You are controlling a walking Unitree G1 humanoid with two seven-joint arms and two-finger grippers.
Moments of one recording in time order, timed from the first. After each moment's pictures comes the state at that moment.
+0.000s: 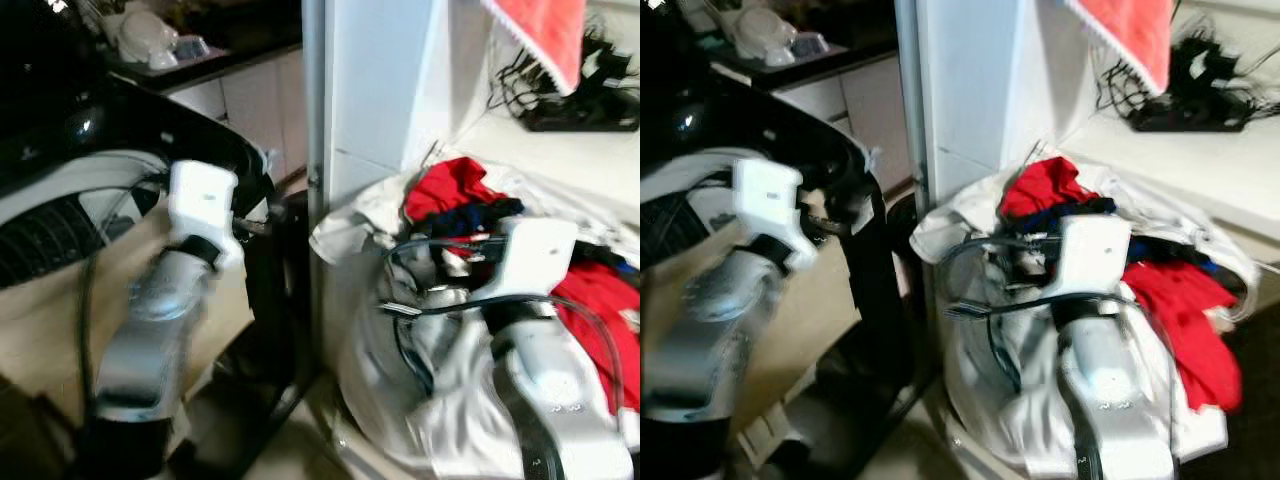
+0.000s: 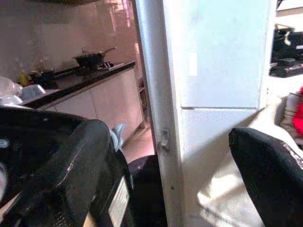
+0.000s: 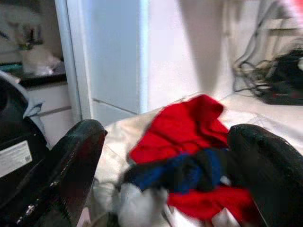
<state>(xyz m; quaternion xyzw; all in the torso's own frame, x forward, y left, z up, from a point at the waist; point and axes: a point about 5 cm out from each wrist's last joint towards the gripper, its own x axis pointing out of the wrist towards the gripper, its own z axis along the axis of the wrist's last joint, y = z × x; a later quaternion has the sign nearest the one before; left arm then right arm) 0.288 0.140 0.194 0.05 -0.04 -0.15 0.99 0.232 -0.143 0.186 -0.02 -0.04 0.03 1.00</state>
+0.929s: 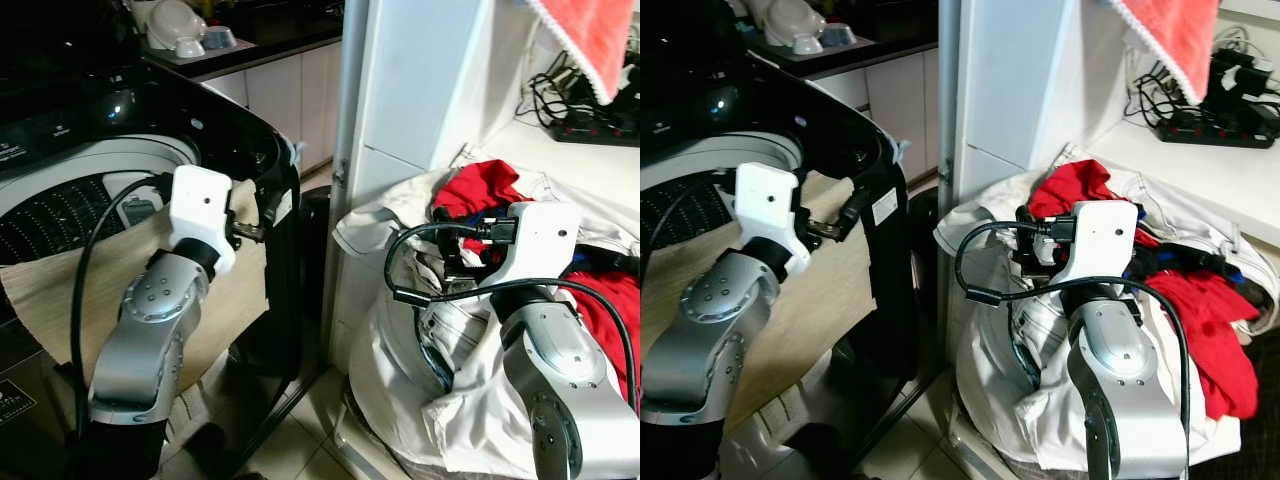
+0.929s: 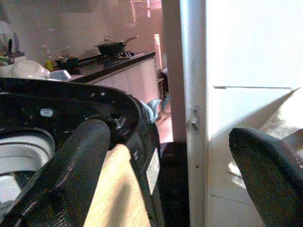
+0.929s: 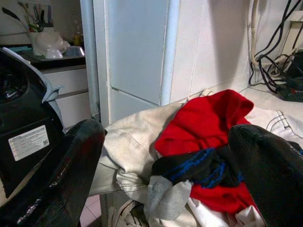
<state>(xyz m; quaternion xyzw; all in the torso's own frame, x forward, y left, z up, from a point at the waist) 0.288 0.147 0.191 0.06 -0.03 -0.14 0.99 0.241 -0.156 0.191 -0.02 0.00 0.01 1.00</state>
